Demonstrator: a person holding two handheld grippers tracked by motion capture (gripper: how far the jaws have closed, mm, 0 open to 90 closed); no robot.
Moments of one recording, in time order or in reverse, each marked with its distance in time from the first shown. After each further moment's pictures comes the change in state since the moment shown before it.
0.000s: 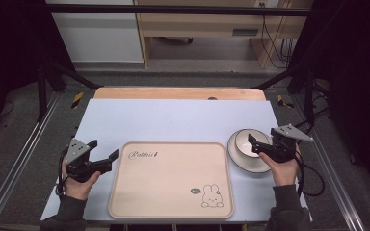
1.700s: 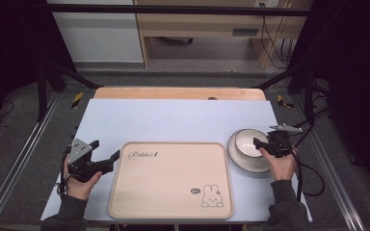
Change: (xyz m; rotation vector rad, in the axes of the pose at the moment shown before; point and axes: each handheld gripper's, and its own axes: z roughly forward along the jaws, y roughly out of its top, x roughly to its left) left arm -0.002 -0.001 0.003 0.014 -0.005 0.012; right arm -0.031 -0.023 0.049 0.290 -0.093 0.090
